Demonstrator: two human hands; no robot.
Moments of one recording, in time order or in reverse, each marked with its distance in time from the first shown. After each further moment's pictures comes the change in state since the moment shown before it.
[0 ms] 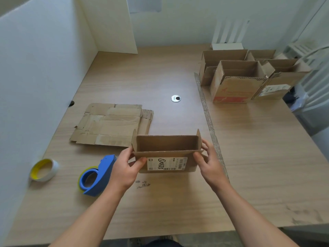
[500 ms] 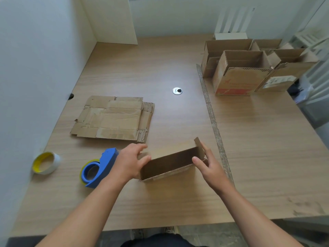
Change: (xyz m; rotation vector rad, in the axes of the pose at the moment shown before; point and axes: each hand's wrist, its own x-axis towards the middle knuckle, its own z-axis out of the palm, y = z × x) left_hand 0.013 0.004 -0.003 0.518 -0.139 0.067; right_hand -0.019 0.017 -0.001 -0.166 -0.085 0.060
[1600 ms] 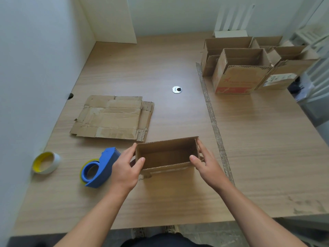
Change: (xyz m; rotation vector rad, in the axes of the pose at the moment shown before) left_hand -0.033 -0.003 0.019 -0.270 0.252 -0.095; right_hand 0.008 0.003 0.003 -0.119 -0.045 0.016
